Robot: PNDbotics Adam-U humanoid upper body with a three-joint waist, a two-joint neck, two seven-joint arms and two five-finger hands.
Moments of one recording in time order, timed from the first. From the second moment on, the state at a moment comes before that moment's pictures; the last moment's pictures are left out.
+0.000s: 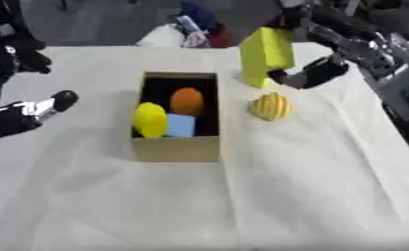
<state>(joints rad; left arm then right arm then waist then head) -0.28 0.46 -0.02 -1.79 -0.22 -0.03 -0.04 -0.88 -0.49 0.34 -1.32 0.45 -0.31 0.38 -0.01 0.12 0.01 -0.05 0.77</state>
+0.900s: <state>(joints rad) -0.29 0.44 -0.03 -1.80 -0.21 -0.03 -0.07 -0.97 -0.28 0.32 -1.01 0.88 -0.37 0.47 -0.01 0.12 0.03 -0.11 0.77</state>
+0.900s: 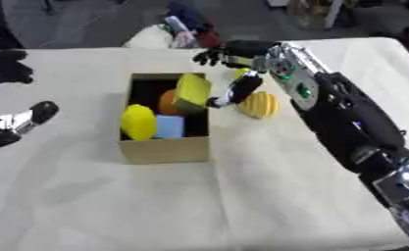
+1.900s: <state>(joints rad) -0.28 0.43 -0.03 -1.80 -0.22 -0.03 -0.07 -0.89 -0.42 0.15 -0.85 0.70 -0.19 0.47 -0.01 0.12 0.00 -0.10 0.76</state>
